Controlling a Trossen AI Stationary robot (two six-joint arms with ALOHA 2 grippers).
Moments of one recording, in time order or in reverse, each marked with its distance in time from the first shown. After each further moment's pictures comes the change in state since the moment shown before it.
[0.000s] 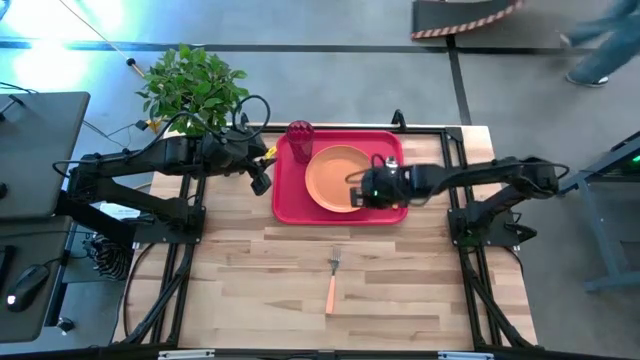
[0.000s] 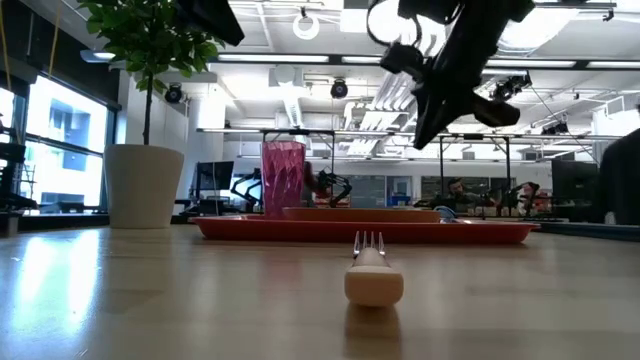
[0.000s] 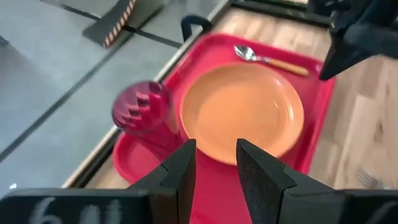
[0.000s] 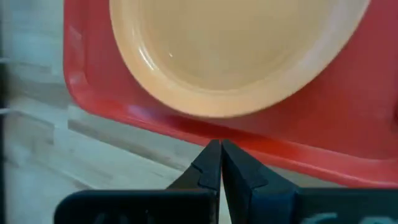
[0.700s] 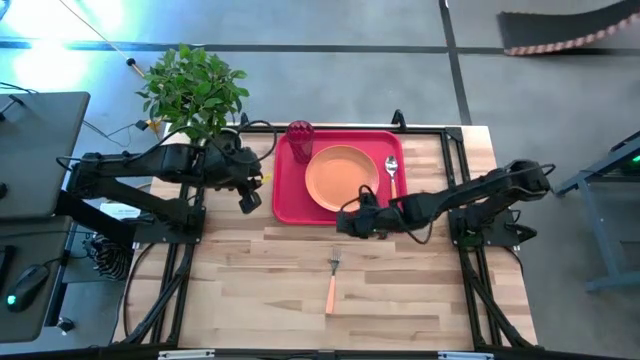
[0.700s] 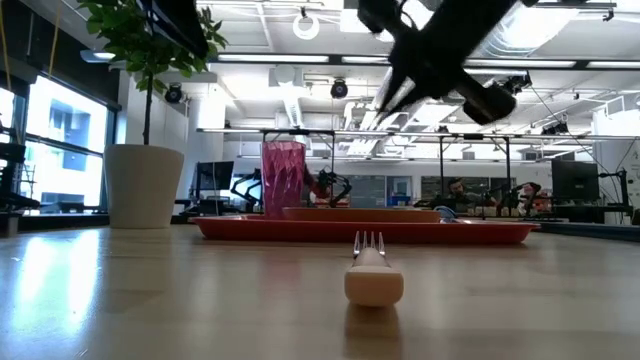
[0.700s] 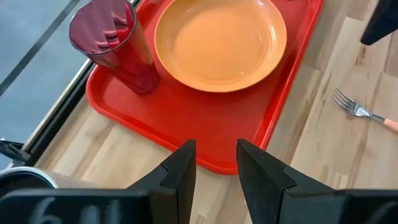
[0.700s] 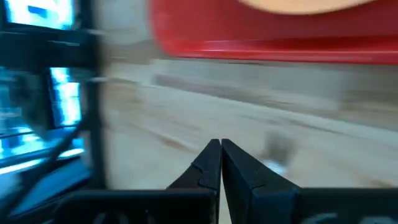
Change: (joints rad) left arm -0.113 0.000 0.000 -0.265 0.043 -0.150; right arm 0.271 0.099 0.000 0.319 0.097 0.316
